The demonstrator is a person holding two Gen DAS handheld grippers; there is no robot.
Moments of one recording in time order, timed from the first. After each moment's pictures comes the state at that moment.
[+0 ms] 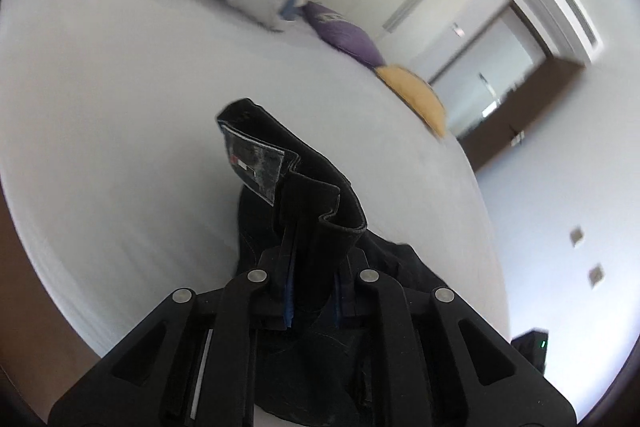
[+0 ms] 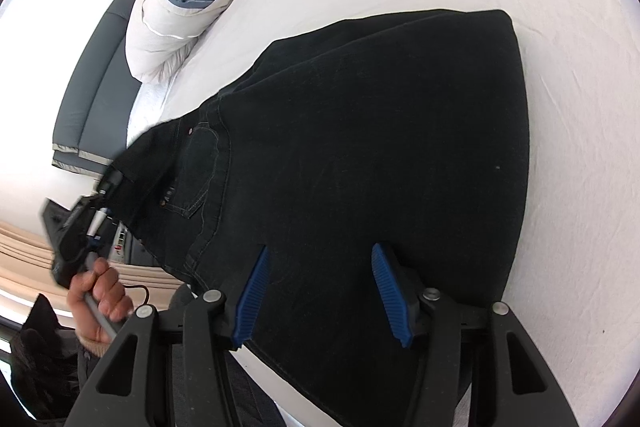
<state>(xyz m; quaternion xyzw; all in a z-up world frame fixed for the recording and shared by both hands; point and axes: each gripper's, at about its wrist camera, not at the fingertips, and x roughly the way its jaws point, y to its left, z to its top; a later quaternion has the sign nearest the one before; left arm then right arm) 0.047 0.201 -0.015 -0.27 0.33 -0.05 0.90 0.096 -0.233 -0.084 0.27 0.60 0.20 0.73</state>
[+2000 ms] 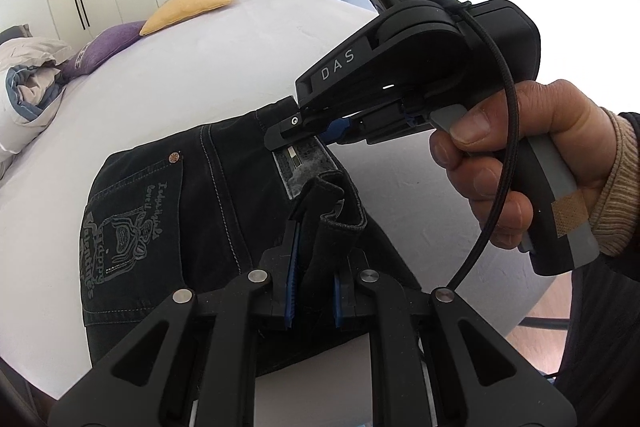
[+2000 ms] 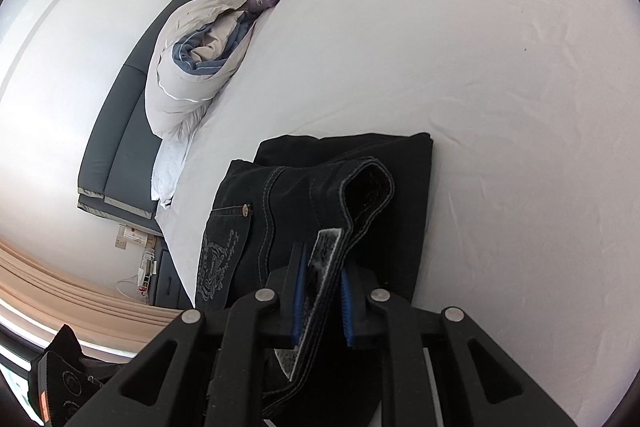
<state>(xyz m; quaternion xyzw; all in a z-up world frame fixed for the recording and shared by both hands) -0.008 -0.135 -0.058 0.15 0.38 -0.27 0.87 0.121 -0.316 -0.065 0.33 0.52 0.20 0.76</state>
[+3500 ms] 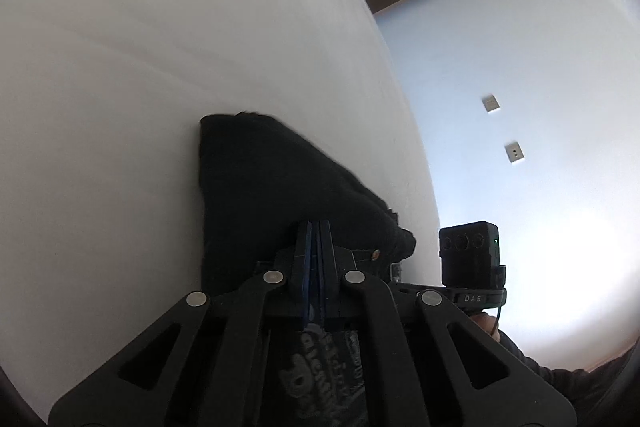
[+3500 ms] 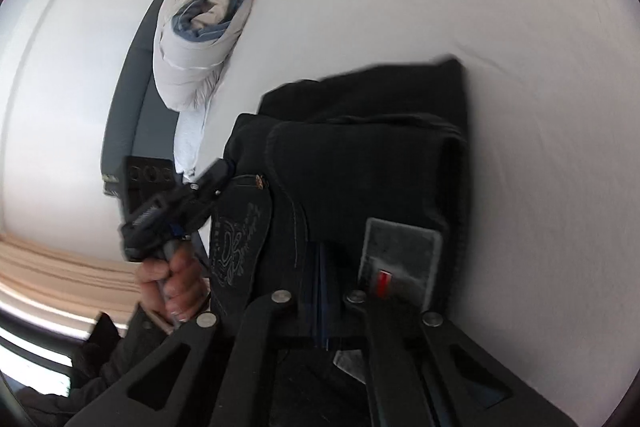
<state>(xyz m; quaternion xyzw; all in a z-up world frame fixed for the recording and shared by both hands) 0.216 0.093 -0.148 -0.30 0.51 -0.34 0.73 0.131 -0.305 -0.111 0.39 0.58 0.26 0.67</state>
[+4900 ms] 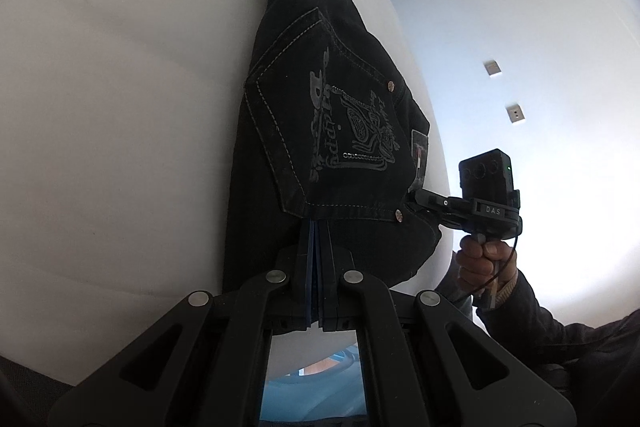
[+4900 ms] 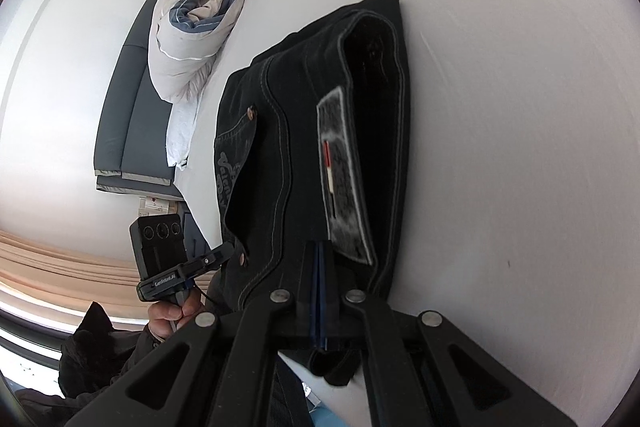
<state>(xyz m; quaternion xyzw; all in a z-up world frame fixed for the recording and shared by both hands) 0.084 0.121 -0.169 -0.28 0.55 -0.34 0.71 0.063 -0.308 -0.094 0.36 0.59 0.24 0.68</state>
